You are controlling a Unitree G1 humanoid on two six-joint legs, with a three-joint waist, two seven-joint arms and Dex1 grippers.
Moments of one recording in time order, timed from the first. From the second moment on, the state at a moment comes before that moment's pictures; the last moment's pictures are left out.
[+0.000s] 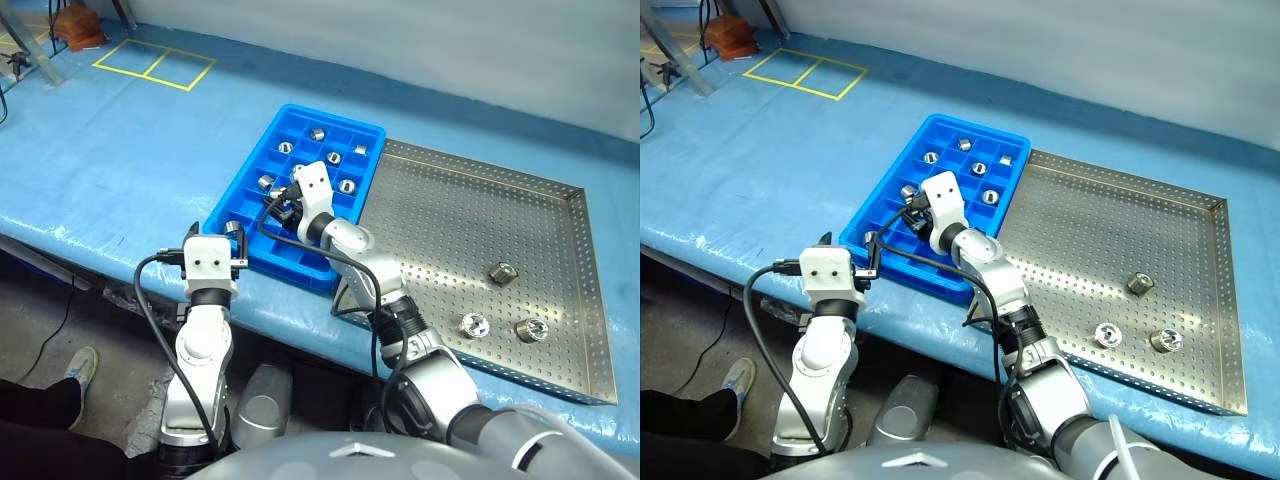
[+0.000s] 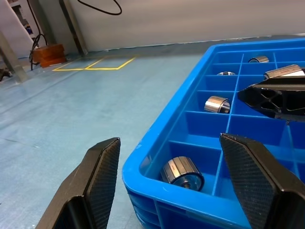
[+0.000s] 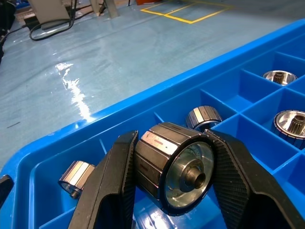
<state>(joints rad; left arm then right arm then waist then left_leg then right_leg) 0.18 -0.01 -0.12 -0.48 0.18 0.27 0.13 -0.60 0.14 0.19 0.34 0.12 0.34 0.30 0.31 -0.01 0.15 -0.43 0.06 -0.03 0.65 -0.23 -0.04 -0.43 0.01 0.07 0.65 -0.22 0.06</state>
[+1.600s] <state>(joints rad) -0.17 0.08 -0.26 -0.15 0.11 0.21 -0.21 -0.32 -0.13 -0.02 -0.09 0.14 0.49 0.20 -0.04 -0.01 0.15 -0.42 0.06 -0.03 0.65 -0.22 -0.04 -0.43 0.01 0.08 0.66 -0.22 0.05</state>
